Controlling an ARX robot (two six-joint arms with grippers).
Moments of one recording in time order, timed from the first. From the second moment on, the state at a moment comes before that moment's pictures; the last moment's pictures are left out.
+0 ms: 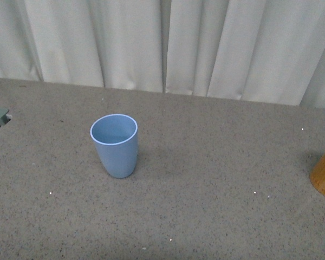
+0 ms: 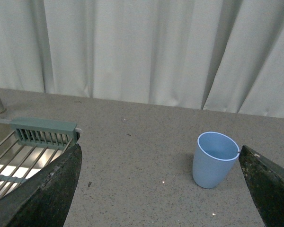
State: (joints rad) left arm 0.00 0.00 0.02 0.00 0.00 -0.01; right arm 0.00 0.00 0.00 0.00 0.00 0.00
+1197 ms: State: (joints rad) left arm 0.00 0.00 0.02 0.00 0.00 -0.01; right arm 0.00 0.00 0.00 0.00 0.00 0.00
